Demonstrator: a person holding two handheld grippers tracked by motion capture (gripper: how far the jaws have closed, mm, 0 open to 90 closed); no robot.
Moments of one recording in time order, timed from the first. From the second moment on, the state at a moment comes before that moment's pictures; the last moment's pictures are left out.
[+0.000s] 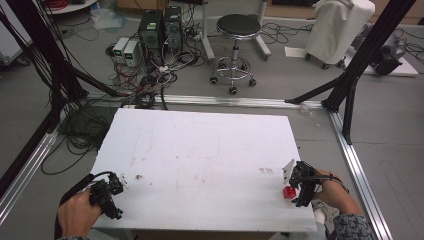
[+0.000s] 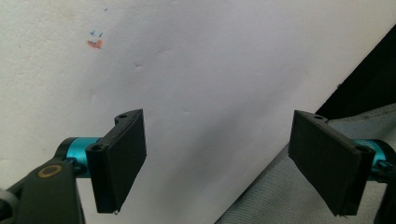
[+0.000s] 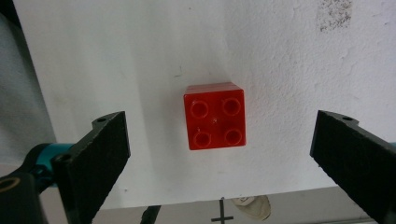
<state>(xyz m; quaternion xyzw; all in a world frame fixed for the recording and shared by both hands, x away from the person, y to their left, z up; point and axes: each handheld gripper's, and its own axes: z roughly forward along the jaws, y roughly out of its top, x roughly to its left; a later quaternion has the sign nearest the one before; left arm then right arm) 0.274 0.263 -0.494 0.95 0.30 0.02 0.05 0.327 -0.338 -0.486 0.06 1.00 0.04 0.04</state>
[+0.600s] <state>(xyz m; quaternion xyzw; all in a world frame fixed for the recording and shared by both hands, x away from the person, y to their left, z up) 0.274 0.263 -0.494 0.95 0.30 0.02 0.05 0.332 -0.337 -0.509 0.06 1.00 0.04 0.02</state>
